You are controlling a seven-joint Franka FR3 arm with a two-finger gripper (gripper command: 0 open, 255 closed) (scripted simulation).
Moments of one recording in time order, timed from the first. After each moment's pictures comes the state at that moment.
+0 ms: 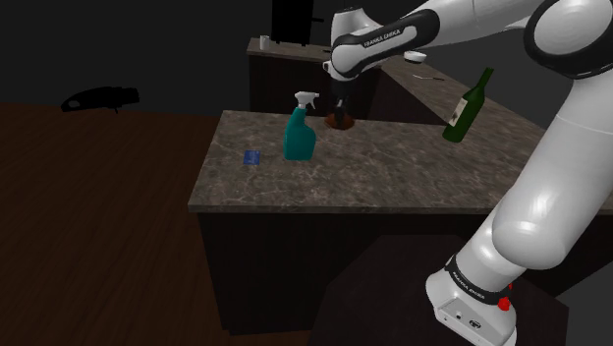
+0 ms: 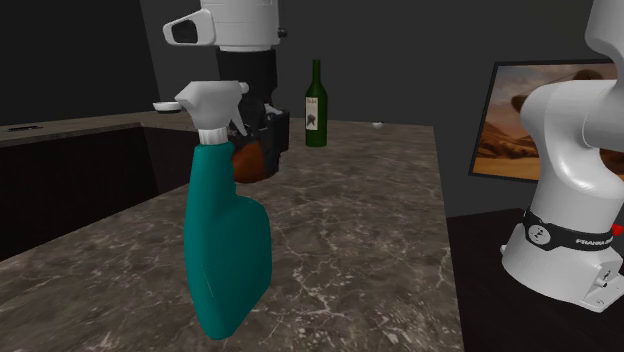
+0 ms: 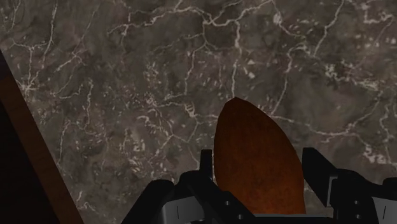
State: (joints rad) arm 0.02 0.12 -0.13 -1.95 -0.21 2.04 -0.51
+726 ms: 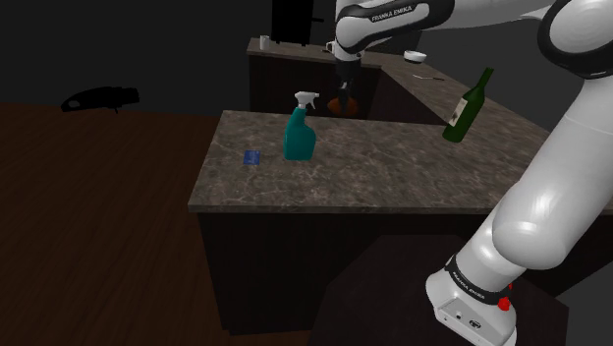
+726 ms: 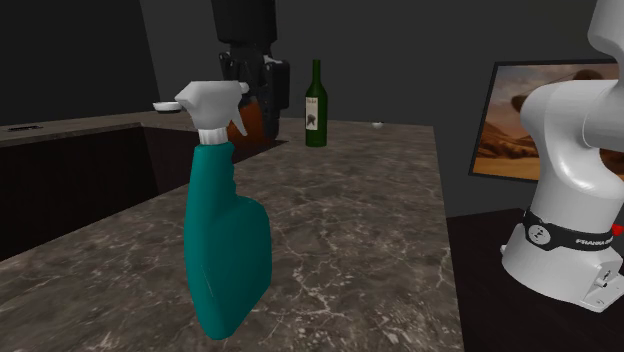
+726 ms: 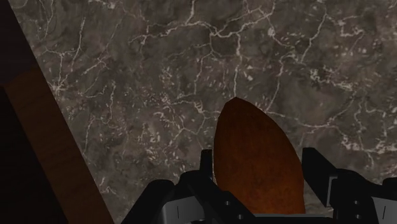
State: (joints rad) arm 0.02 0.07 -0.12 -1.85 -0.21 1.90 -0.53
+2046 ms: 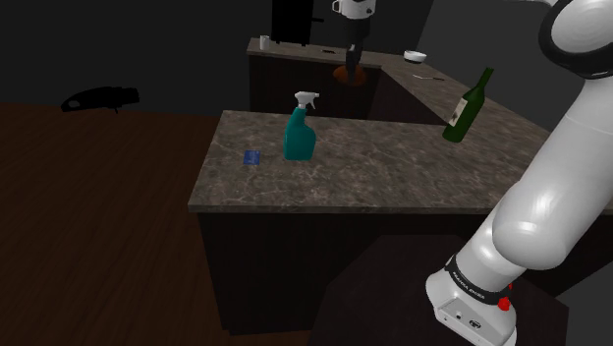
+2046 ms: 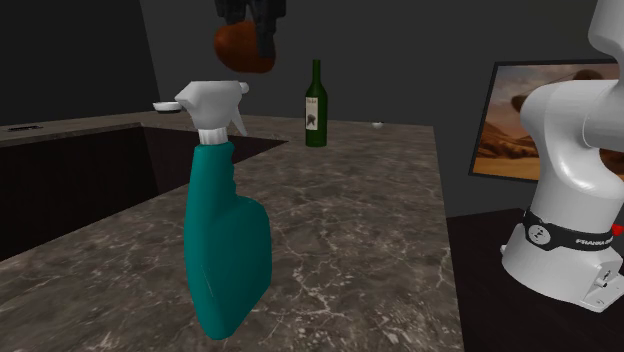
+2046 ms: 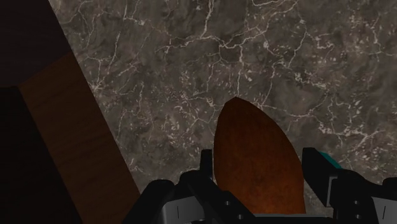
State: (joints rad) arm 0.02 0.07 -0.12 -1.59 -0.20 1.64 -0.58
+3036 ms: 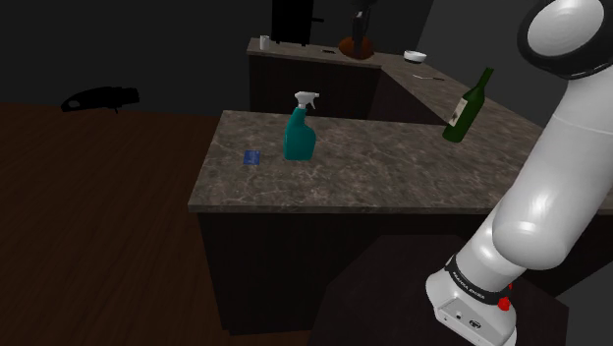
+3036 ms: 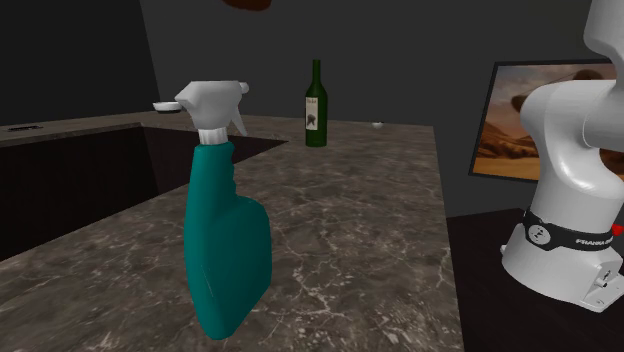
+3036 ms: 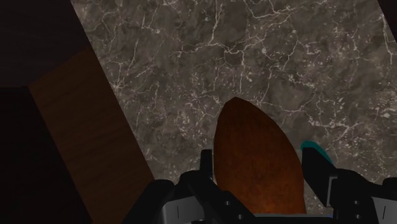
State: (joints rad) arm 0.02 0.14 -0.12 -1.29 -0.19 1.42 -0.62
